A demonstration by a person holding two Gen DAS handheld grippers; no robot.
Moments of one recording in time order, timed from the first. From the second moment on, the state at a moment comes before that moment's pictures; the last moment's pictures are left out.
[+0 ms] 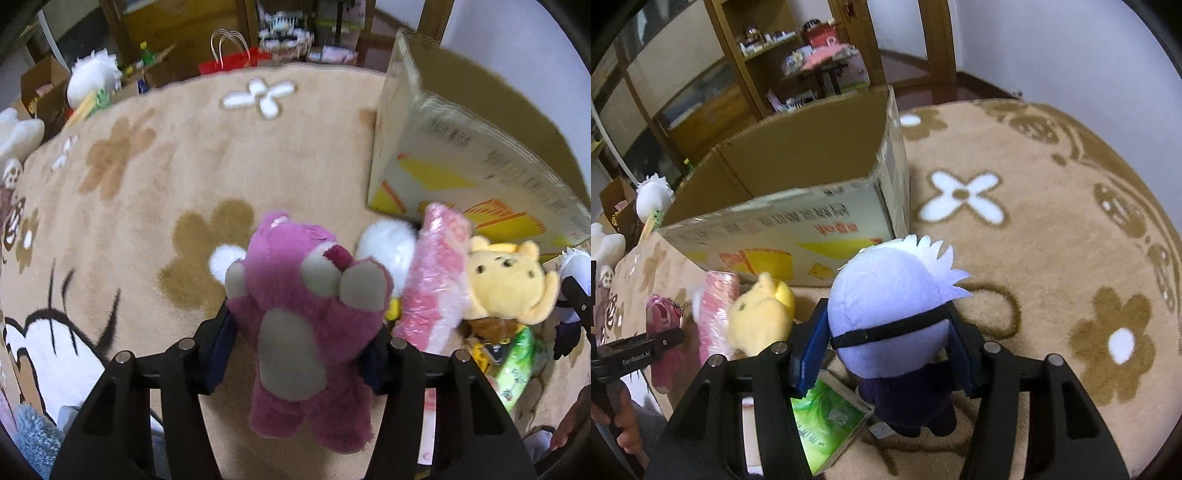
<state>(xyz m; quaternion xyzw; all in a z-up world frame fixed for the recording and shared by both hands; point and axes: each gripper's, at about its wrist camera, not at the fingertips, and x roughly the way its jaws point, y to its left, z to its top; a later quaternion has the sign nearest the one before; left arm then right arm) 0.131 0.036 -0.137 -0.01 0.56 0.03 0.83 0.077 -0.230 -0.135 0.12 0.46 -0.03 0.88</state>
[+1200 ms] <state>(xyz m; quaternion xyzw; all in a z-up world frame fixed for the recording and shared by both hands) 0.103 -0.045 0.028 0.10 0.25 -0.01 0.96 0.046 -0.219 0.013 0.06 0.24 -0.01 0.97</state>
